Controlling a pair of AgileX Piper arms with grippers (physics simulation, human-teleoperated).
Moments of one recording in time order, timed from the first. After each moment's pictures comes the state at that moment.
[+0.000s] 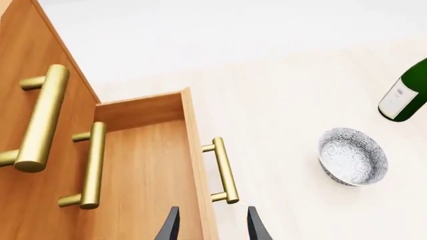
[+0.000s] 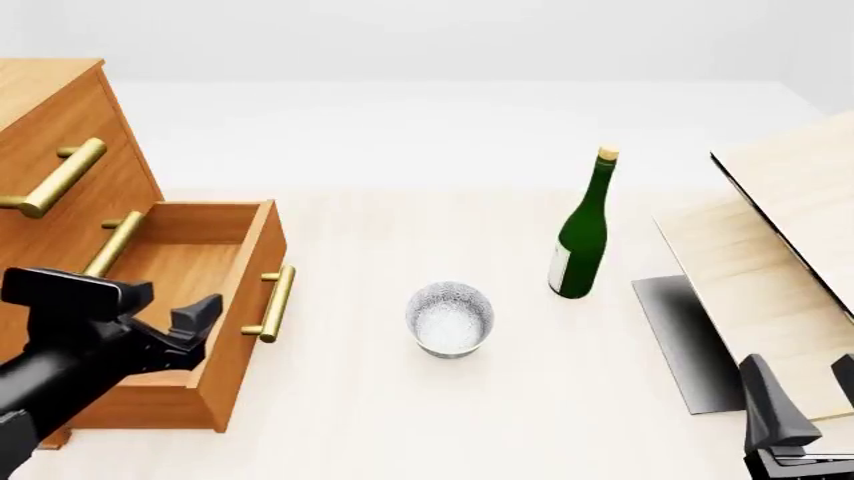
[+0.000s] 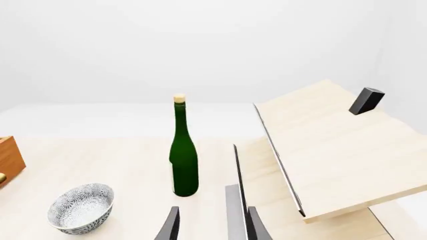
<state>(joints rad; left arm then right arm) -0.19 0.85 -0.36 -0.01 0.03 0.00 0.01 0.00 0.00 0.00</state>
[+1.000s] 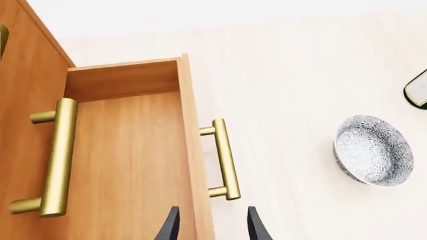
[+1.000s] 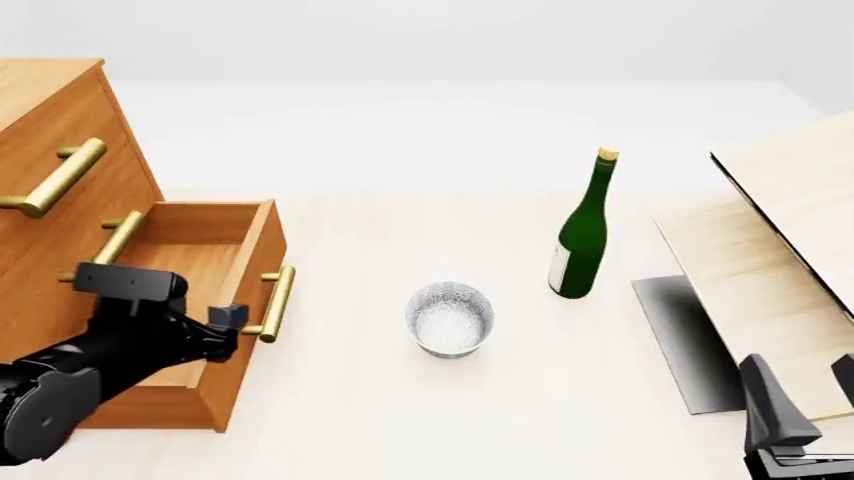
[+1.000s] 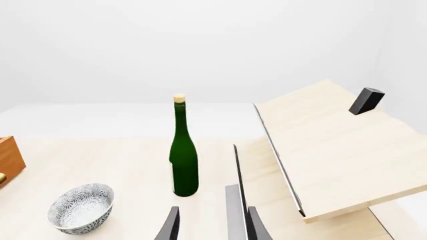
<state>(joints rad) -0.19 1.12 -0.41 -0.05 -0.04 0.00 0.01 0.00 0.00 0.00</state>
